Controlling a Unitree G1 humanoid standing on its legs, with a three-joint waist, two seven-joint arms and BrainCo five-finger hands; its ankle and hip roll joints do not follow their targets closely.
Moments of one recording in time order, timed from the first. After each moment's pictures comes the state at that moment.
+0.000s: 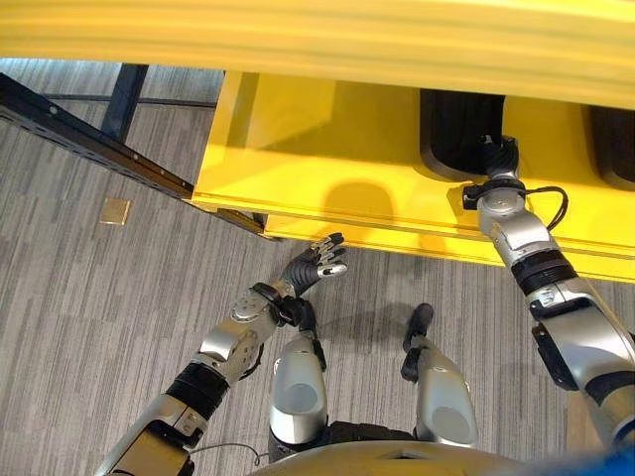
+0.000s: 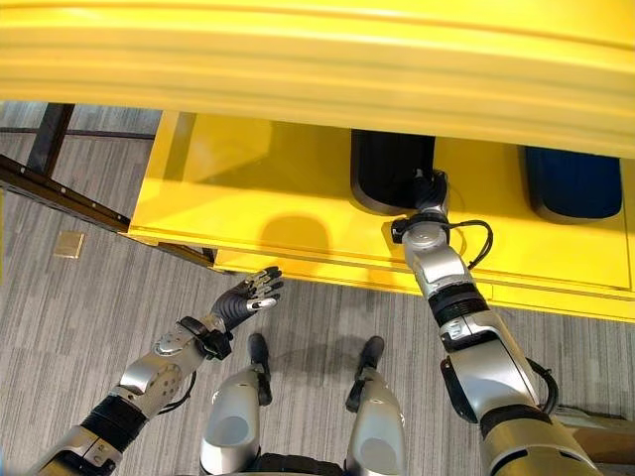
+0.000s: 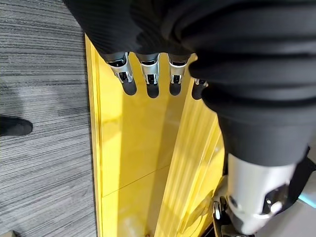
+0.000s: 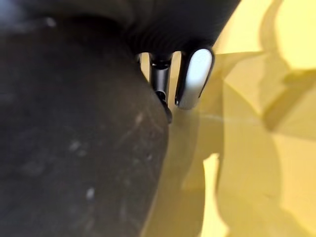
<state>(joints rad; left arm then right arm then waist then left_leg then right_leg) -0.23 0.45 -0.43 0.21 -0.73 0.08 -0.19 -0.87 -0.45 0.28 0.72 0.26 0.22 -0.55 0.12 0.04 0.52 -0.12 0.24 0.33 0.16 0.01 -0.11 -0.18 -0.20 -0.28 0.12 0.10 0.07</state>
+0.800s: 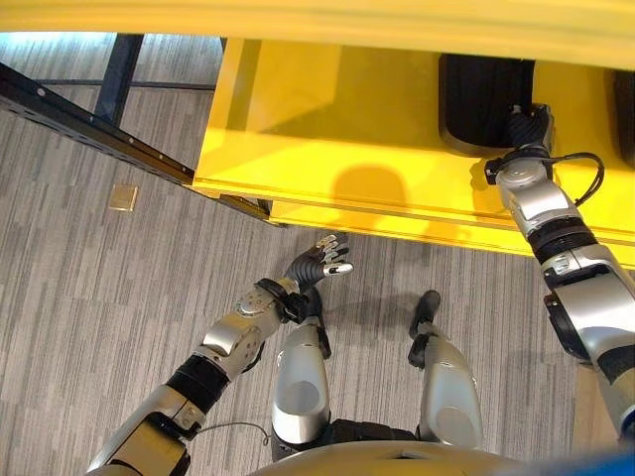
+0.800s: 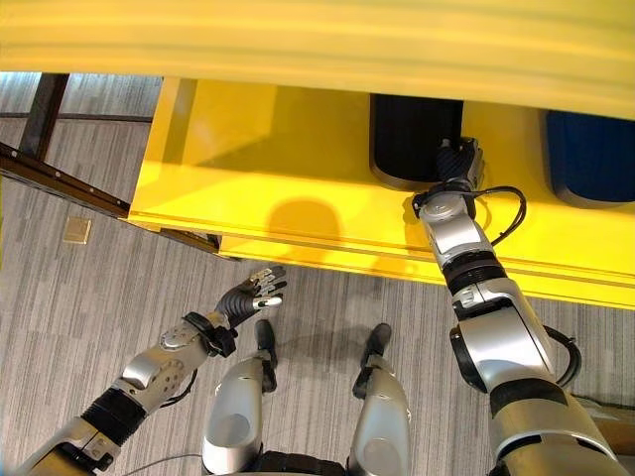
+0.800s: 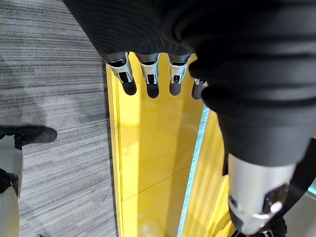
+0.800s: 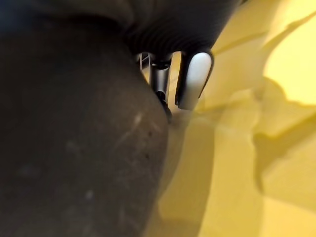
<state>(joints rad) -0.27 0.48 -0.50 0.19 -0.72 0.10 -0.15 -1.02 -0.53 0.33 0.84 0.17 0.27 -0.57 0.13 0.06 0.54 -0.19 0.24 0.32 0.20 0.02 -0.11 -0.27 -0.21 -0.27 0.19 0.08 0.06</state>
